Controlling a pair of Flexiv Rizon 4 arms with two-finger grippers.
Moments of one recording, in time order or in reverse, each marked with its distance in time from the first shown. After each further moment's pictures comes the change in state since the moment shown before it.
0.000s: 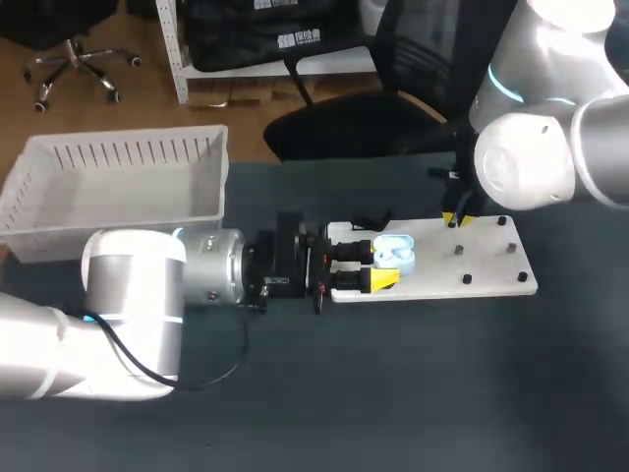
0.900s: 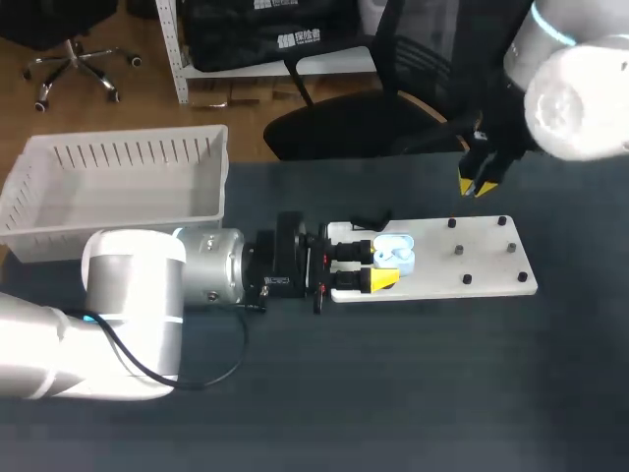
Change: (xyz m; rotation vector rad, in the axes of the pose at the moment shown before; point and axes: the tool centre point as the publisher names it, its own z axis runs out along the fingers) left arm 0.000 0.000 0.000 0.000 0.000 0.000; right arm 0.025 0.012 -0.103 -0.079 -0.010 -0.092
